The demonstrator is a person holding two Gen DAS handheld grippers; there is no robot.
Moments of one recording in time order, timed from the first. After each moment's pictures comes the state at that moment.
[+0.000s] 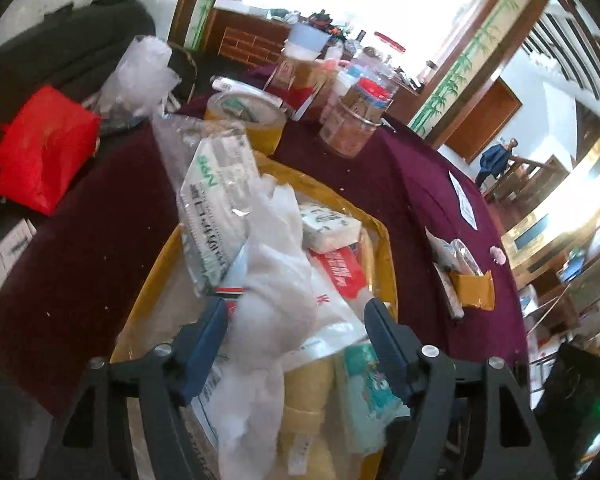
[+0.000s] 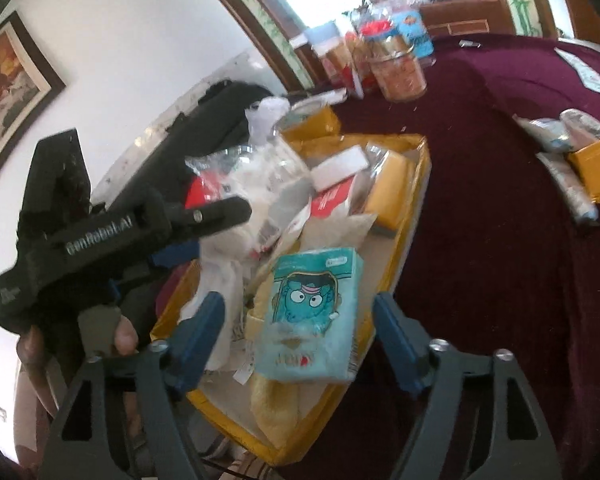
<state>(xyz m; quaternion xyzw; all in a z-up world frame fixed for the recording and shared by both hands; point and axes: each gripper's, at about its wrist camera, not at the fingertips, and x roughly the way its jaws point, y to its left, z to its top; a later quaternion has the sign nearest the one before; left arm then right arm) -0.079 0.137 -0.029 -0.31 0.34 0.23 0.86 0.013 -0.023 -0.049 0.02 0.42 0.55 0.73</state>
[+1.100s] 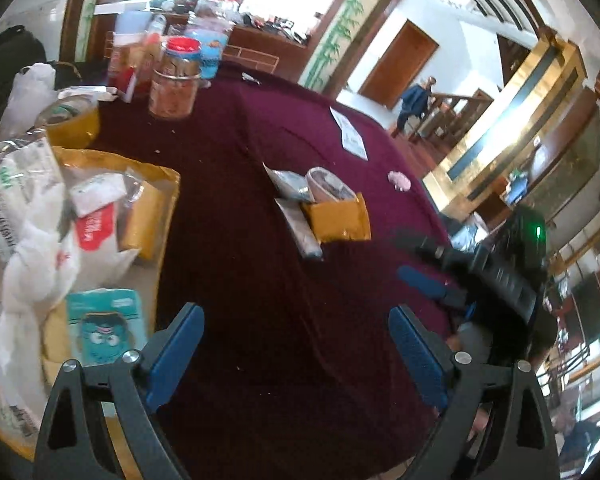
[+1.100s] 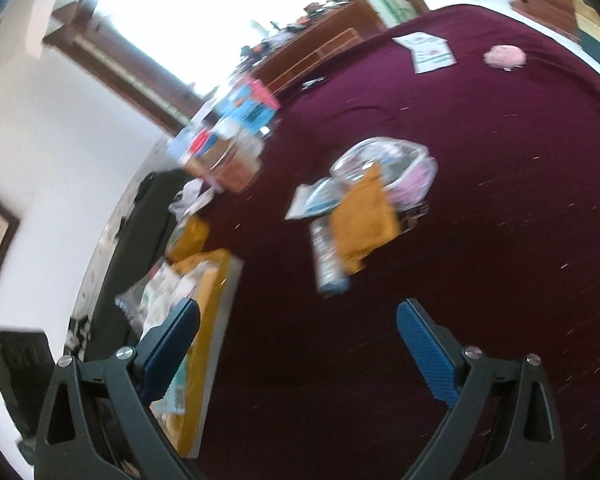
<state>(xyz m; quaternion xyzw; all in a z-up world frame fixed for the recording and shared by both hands) 0.012 -0.002 -0.016 -0.26 0.38 0.07 0.88 0.180 -0.183 -0.046 0.17 0.45 0.43 0.76</state>
